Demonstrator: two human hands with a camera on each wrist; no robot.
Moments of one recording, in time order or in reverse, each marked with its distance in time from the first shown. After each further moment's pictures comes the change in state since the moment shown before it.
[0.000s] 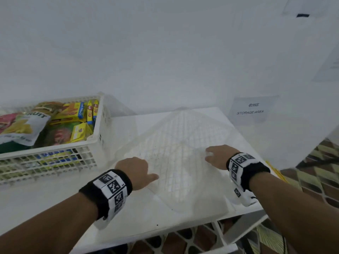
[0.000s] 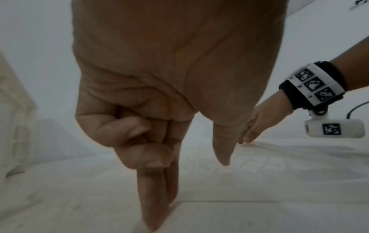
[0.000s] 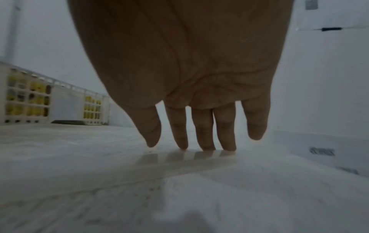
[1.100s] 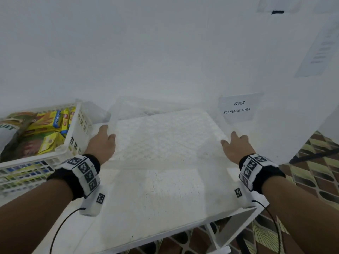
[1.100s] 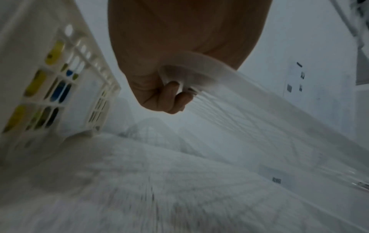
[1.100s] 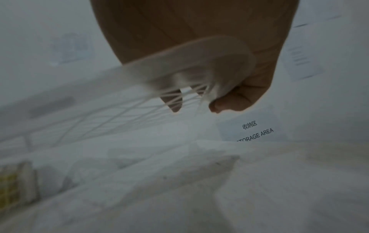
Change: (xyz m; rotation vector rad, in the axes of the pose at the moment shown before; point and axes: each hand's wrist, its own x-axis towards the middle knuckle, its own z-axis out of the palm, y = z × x) left_hand 0.068 -0.032 -0.031 -0.839 0.476 -0.225; right_hand -0.004 0.096 -0.003 0.546 0.321 0.338
